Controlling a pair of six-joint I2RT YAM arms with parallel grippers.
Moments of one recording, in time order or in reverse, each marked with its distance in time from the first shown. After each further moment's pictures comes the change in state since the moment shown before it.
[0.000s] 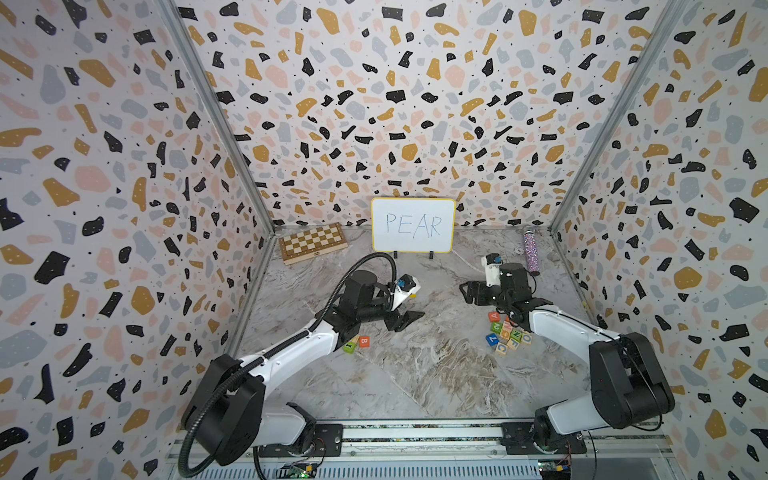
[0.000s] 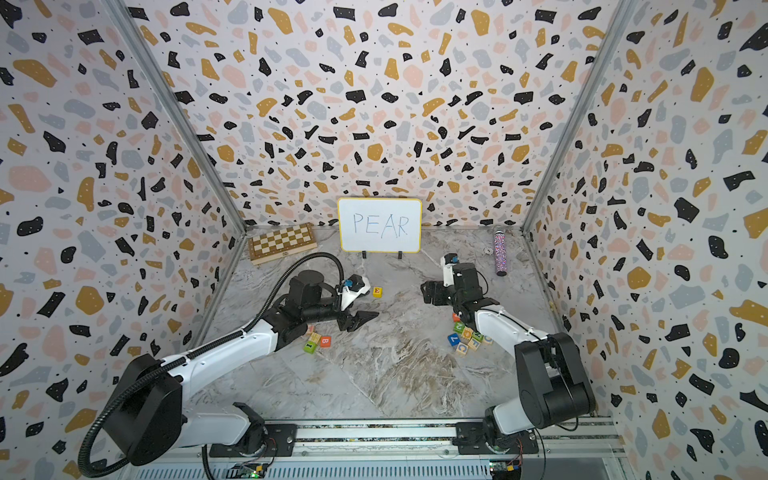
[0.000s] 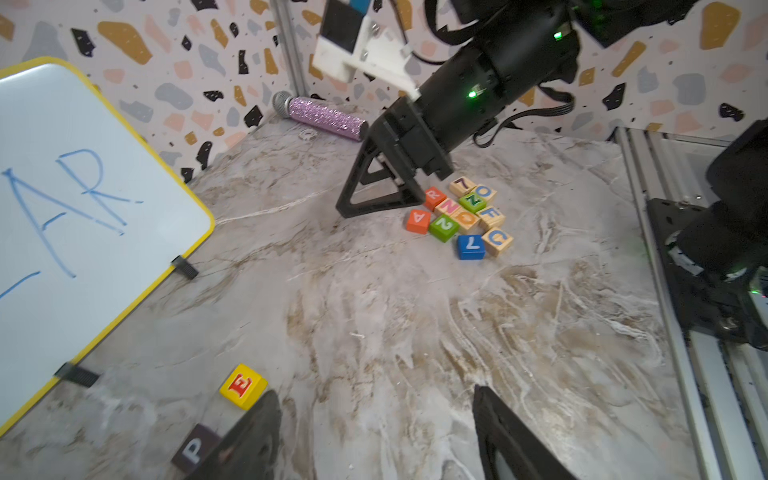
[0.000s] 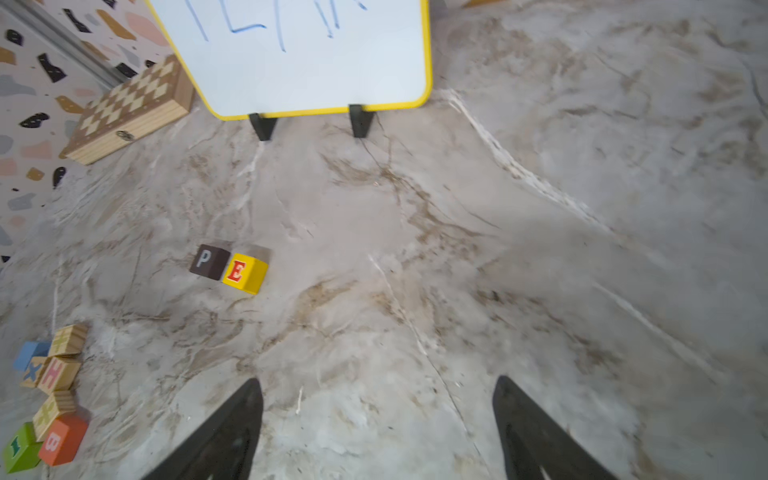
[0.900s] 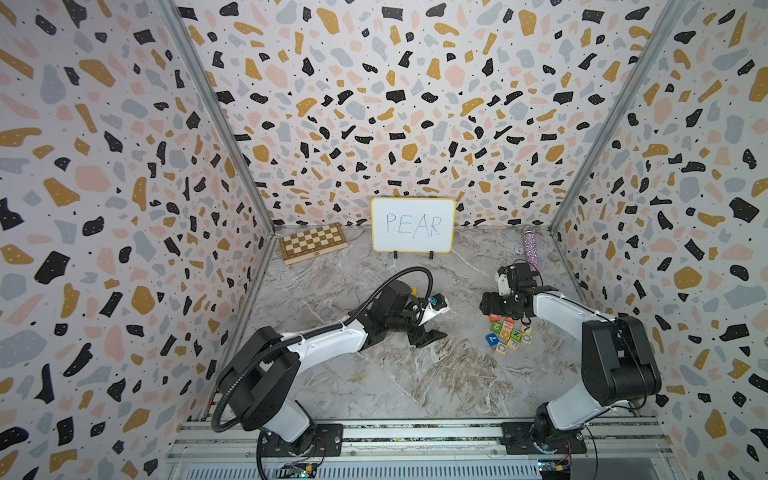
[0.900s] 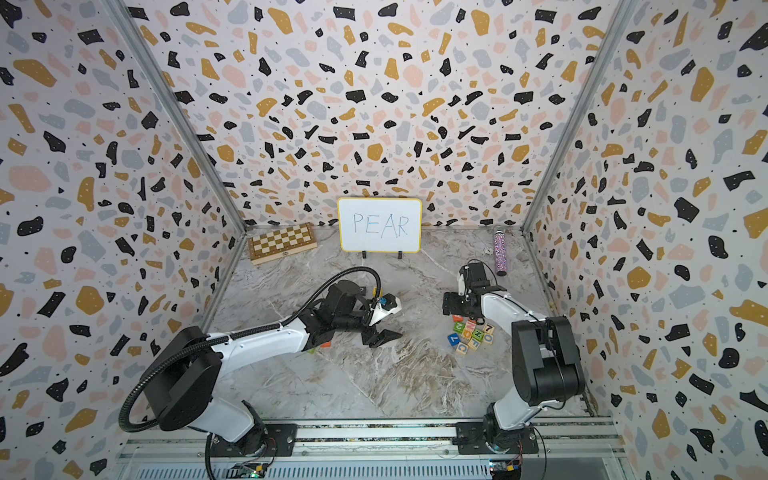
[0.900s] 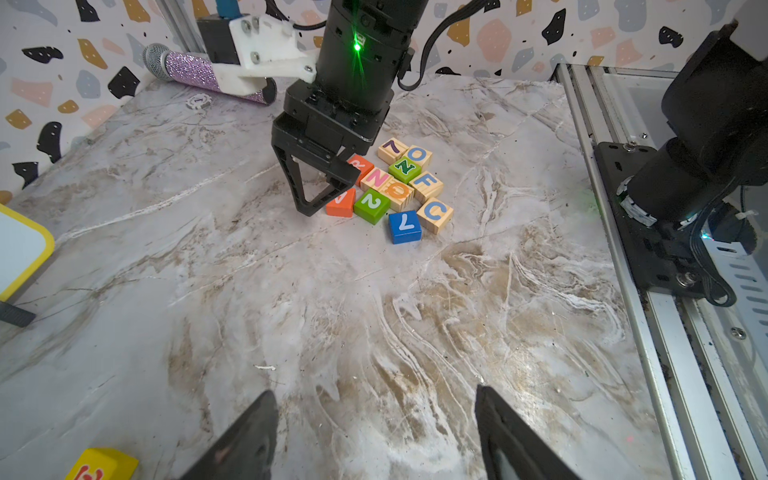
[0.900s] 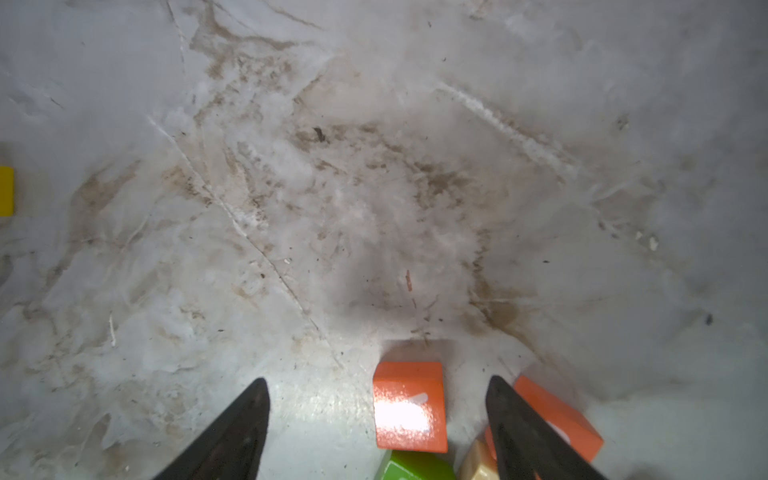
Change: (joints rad) left arm -0.154 0.223 0.088 -0.018 -0.023 0.061; right arm -0.092 0.137 0.125 -0.394 0.095 -0.076
